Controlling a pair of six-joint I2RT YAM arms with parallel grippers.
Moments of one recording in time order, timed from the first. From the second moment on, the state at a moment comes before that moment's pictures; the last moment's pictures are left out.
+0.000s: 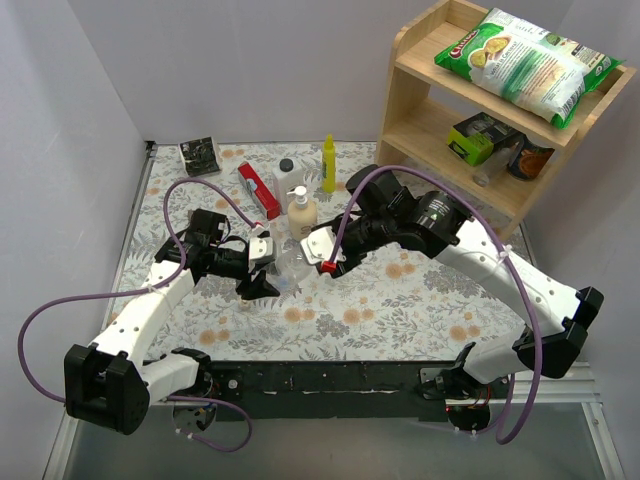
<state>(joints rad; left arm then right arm) -0.28 1.11 0.85 -0.78 1.00 0.93 0.97 1.42 1.64 -0.99 -0.54 -1.08</state>
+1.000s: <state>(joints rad) -0.30 0.96 0.81 -0.55 0.74 0.52 0.78 1.62 1.85 -0.90 -0.69 -0.34</state>
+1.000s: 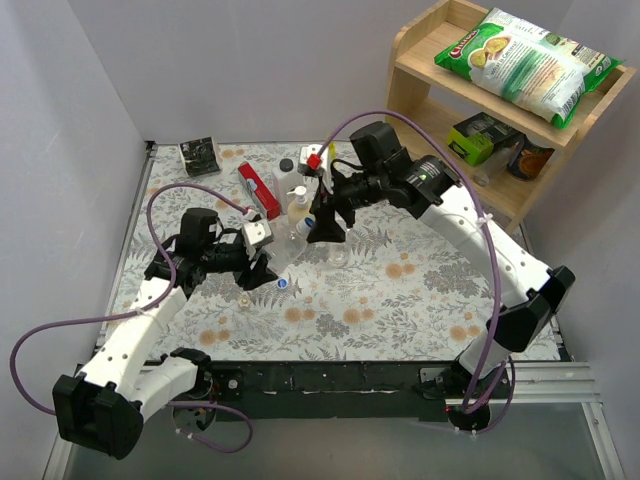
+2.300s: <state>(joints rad) -0.30 1.06 0.93 -0.74 0.83 0.75 0.84 1.54 1.77 -0.93 -0.68 -0.64</state>
